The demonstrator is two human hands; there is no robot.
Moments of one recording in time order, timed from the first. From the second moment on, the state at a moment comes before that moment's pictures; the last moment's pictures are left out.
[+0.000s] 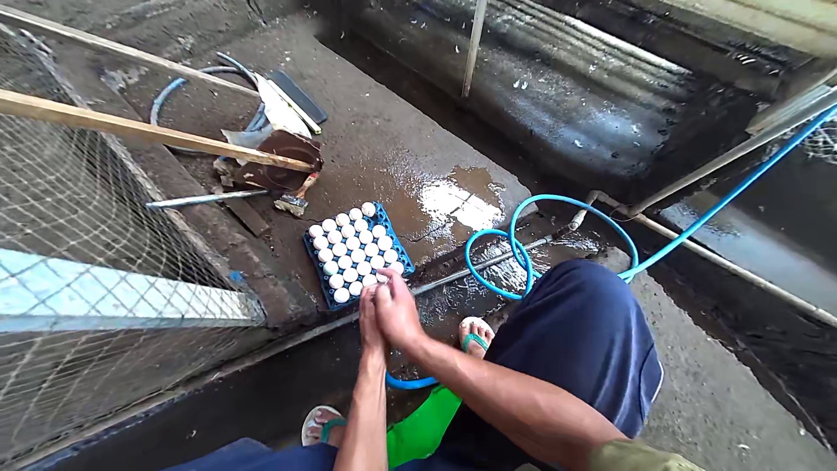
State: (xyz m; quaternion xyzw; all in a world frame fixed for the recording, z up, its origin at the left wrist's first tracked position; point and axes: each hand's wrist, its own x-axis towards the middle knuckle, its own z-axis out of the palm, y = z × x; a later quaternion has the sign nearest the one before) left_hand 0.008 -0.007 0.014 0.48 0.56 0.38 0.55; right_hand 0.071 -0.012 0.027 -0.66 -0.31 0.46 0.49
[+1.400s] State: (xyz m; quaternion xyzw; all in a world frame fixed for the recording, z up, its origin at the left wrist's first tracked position) left_hand 0.005 -0.001 0.008 0.47 0.57 0.43 0.53; right_hand 0.067 -0.007 0.028 -0.65 -0.27 0.50 0.51
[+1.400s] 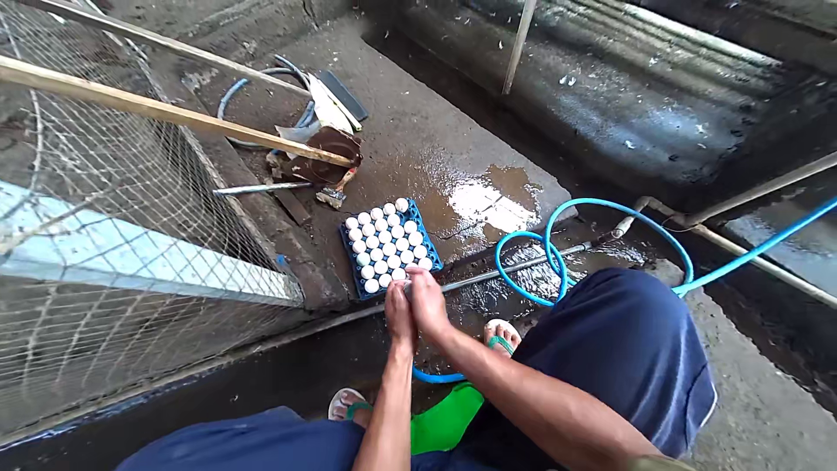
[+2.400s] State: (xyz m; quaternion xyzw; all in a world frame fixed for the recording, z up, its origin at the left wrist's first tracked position) left_hand -0.045 0.004 -0.017 0.36 0.46 0.33 0.74; right_hand 0.094 0.013 -0.025 -0.69 -0.24 0.61 0.31
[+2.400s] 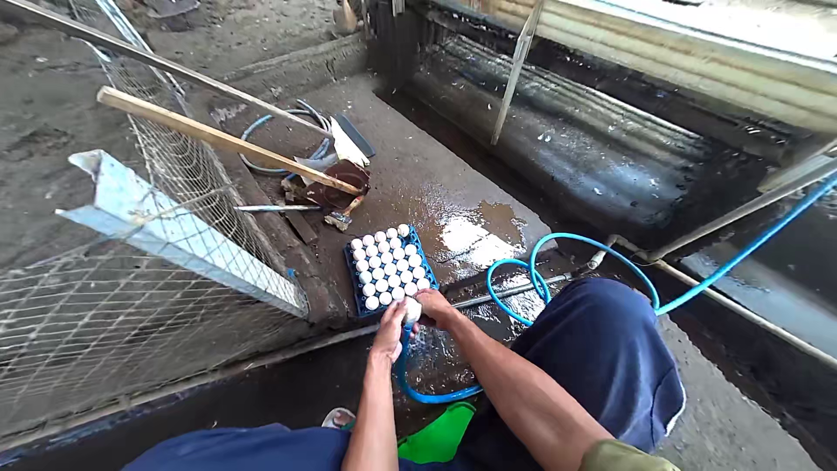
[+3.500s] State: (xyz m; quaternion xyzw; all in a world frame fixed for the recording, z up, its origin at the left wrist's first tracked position) left_hand 0.077 0.288 -0.147 0.75 0.59 0.04 0.30; right_hand 0.112 0.070 -0.100 -0.67 -0.12 0.63 0.38
